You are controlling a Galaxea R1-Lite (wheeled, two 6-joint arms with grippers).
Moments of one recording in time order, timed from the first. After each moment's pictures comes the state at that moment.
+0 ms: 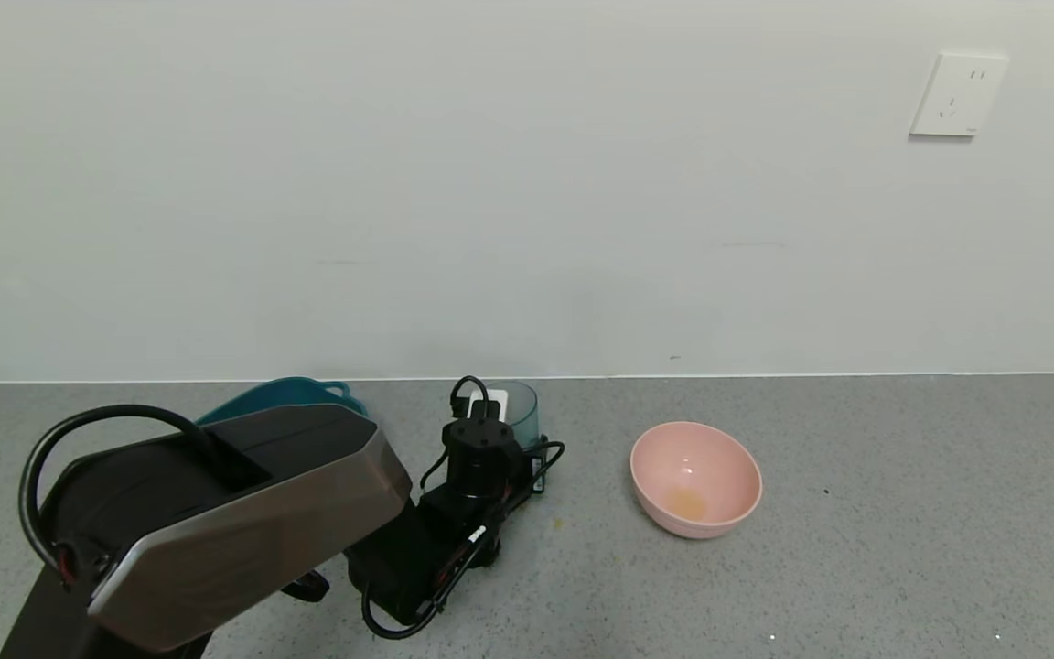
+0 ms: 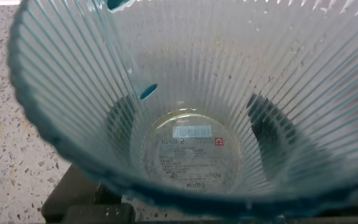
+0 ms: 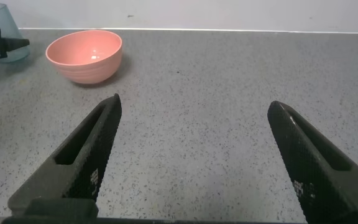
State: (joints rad) left arm -0.57 2.42 -1.00 -1.13 0.42 -0.18; right arm 0.00 0.00 0.00 -0.01 0.00 0.03
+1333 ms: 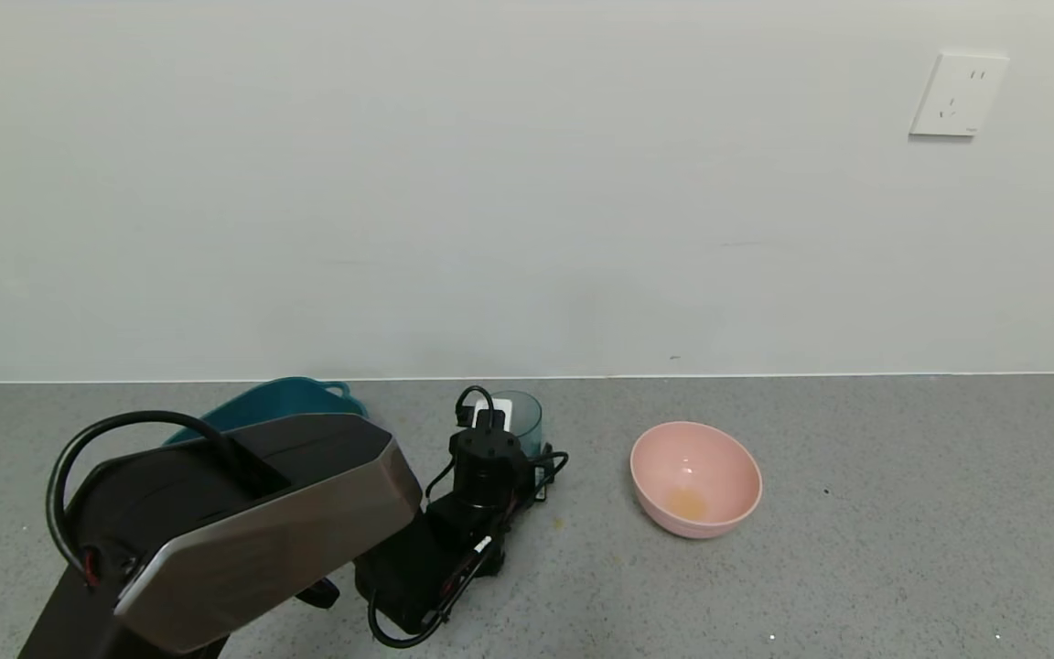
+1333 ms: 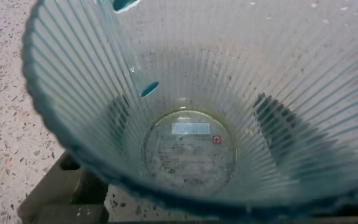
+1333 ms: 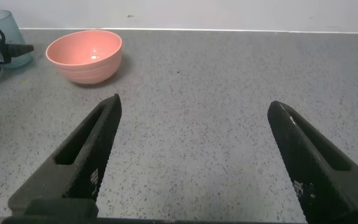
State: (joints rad) left arm -0.58 2.44 -1.00 -1.14 0.46 -0.17; right arm 0.00 0.00 0.00 -0.01 0.00 0.03
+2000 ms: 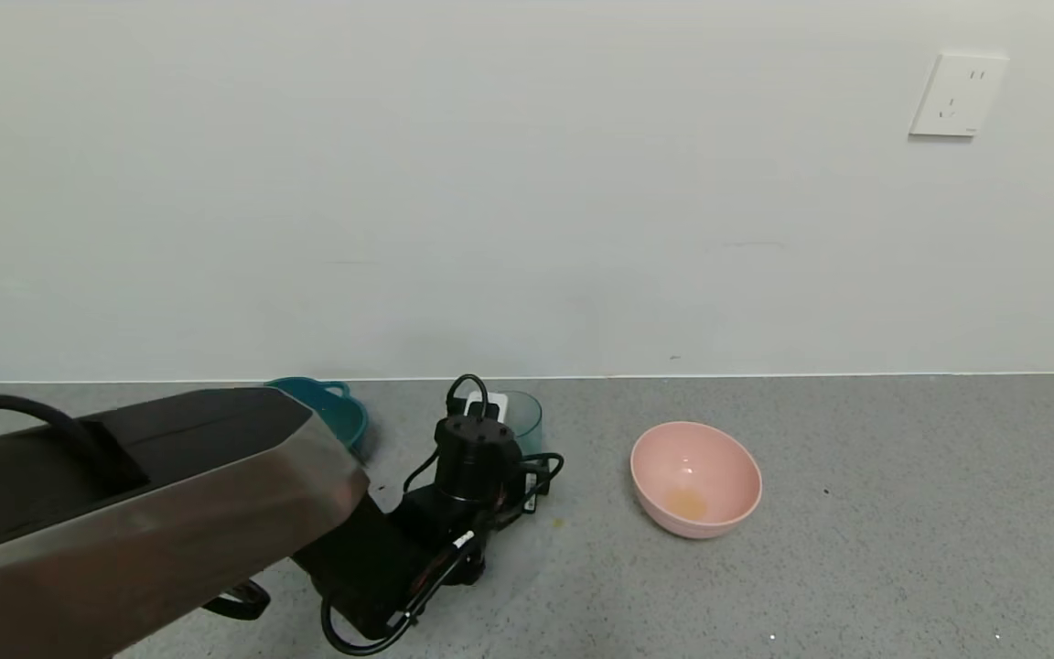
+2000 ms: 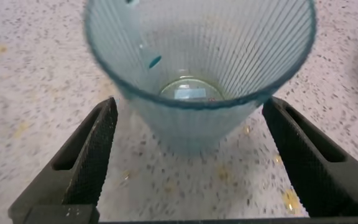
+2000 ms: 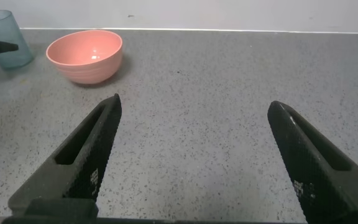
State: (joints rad) left arm -0.60 2.26 -0.89 -0.93 0.44 -0.17; right arm 0.00 0.00 0.00 -0.01 0.00 0.03
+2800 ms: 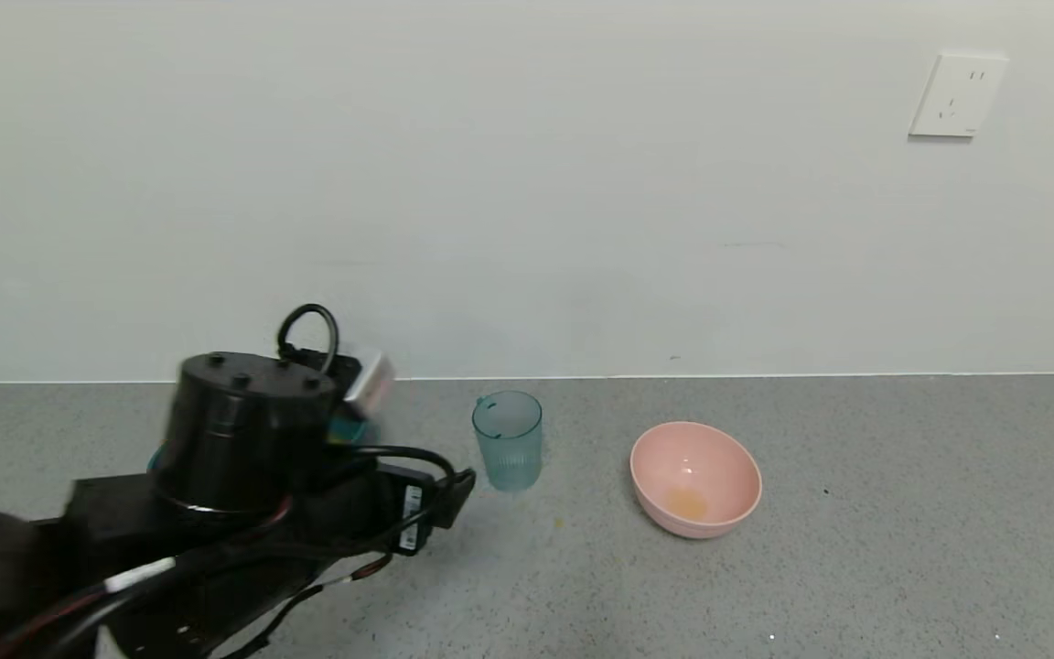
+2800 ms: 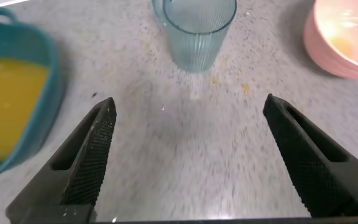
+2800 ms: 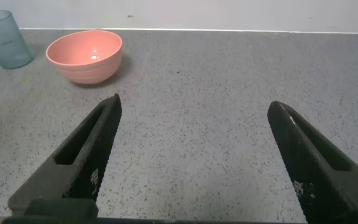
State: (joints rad) left arm -0.65 1.55 -0.71 -0.31 0.38 -0.18; right arm 0.00 0.00 0.00 -0.01 0.00 0.03
